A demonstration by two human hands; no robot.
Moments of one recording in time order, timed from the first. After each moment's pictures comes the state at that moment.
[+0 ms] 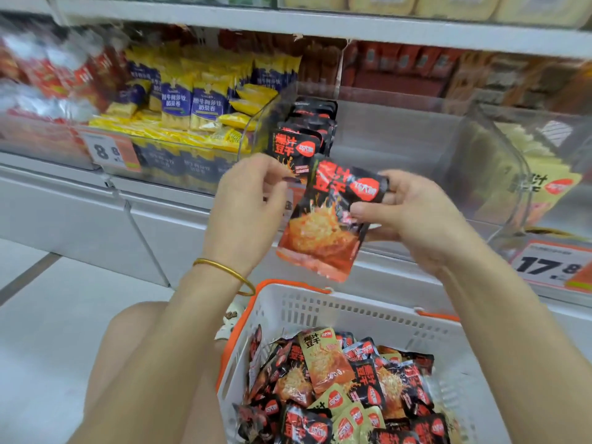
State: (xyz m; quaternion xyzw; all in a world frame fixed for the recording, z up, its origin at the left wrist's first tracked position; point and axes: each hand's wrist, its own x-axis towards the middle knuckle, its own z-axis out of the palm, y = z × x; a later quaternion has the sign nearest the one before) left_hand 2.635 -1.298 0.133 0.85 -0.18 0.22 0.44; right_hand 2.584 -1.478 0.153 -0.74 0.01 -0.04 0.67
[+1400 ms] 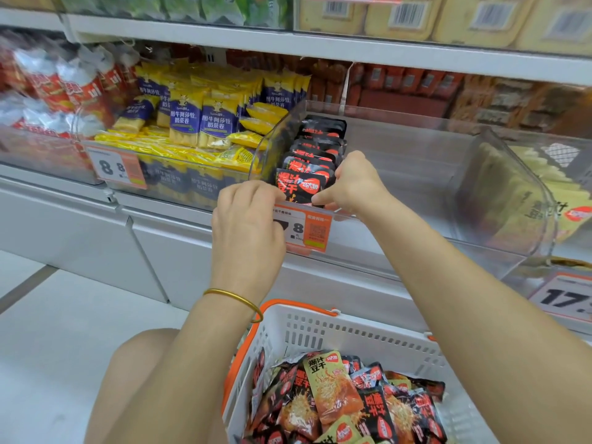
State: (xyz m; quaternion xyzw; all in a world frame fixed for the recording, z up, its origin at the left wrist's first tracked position) left_hand 2.652 -1.290 0.113 0.89 -0.16 0.30 0.29; right_hand 2.705 -1.440 0.157 -0.90 0.16 -0.04 0.41
